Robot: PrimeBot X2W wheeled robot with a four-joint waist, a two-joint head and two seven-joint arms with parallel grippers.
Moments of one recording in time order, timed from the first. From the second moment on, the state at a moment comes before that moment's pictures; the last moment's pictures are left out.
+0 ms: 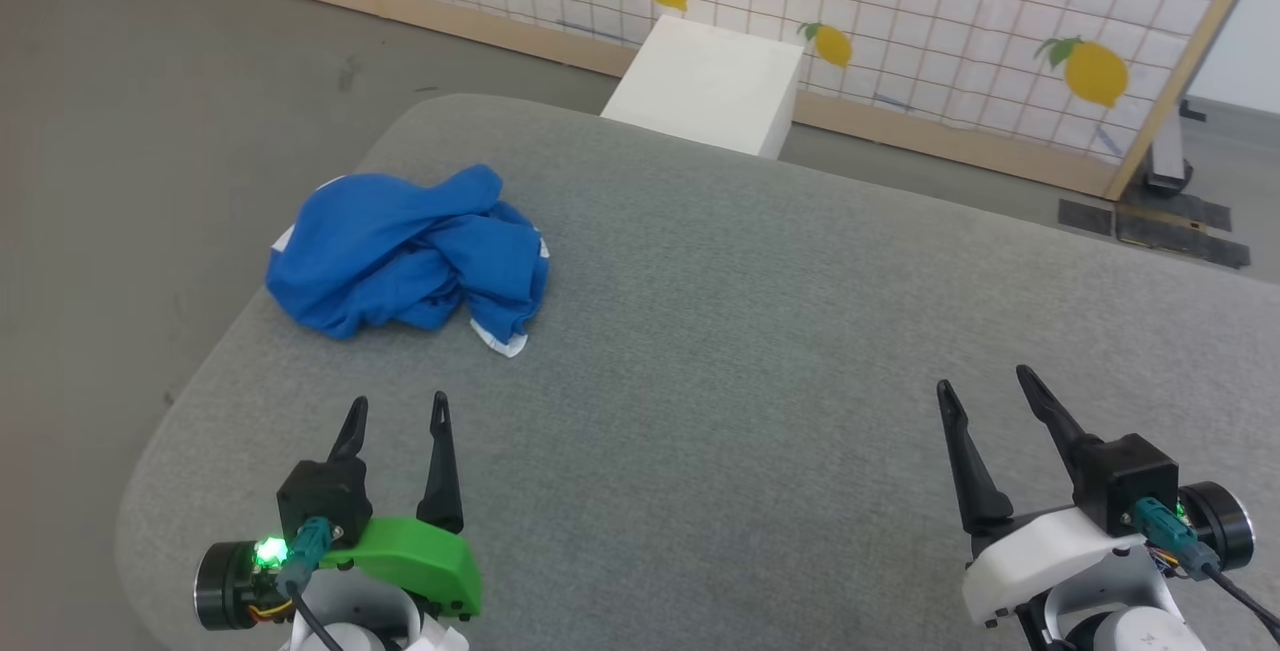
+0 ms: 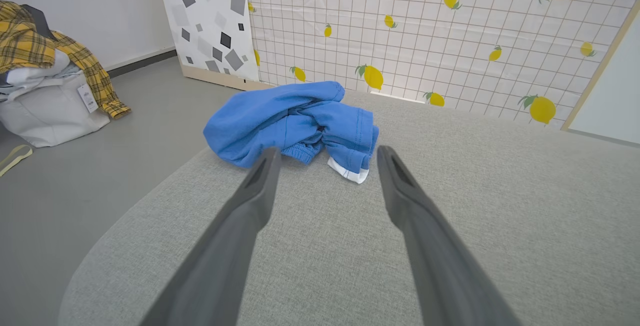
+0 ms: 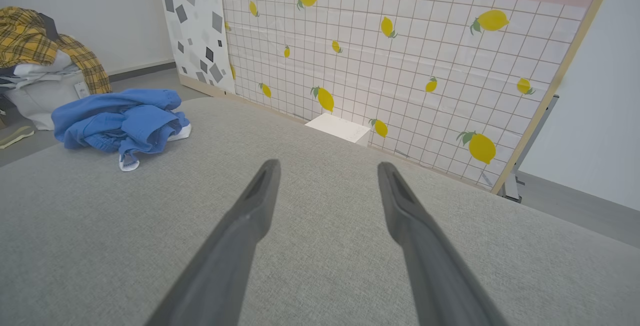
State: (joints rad) left arm -0.03 0.06 -0.09 0.11 -0.12 0.07 -0.13; right arm 0.00 -0.05 0.01 0.06 0.00 0.13 -0.08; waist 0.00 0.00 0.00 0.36
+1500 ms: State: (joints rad) left arm -0.03 0.09 -0.13 0.18 -0.21 0.12 -0.22; right arm -0.02 -0.05 0.02 0.11 0.01 0.13 -0.16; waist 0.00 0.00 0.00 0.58
